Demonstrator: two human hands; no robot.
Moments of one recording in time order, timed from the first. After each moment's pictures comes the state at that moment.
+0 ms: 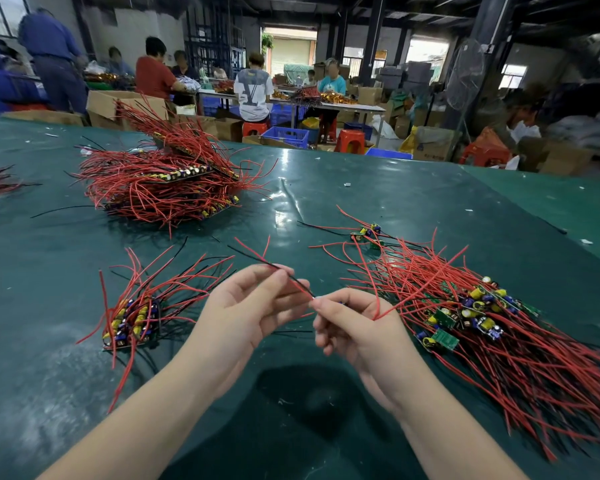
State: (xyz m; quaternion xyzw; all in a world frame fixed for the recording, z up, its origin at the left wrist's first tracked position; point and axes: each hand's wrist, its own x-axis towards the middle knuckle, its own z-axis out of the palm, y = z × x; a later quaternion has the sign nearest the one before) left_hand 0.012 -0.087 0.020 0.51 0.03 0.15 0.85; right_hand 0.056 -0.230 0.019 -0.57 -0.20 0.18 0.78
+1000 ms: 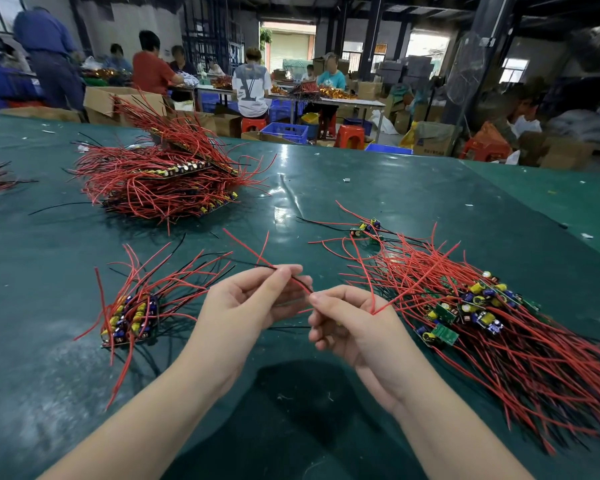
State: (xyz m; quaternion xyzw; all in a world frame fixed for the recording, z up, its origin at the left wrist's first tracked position) left_hand 0.012 -0.090 0.015 0.55 0.02 0.19 0.81; right_hand 0.051 -0.230 0.024 -0.56 -0.15 0.23 0.78
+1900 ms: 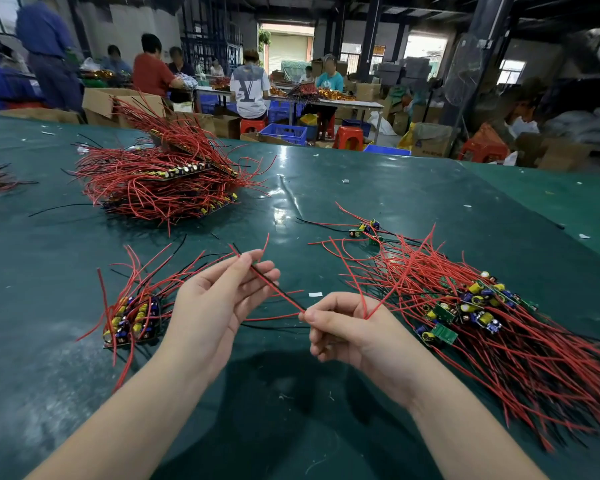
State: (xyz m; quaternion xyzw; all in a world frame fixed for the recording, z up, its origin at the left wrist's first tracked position) left_hand 0.015 -0.071 0.022 0.49 0.11 0.23 0.84; right_hand 0.063 -0.239 0.017 -0.61 -0.22 0.29 0.70
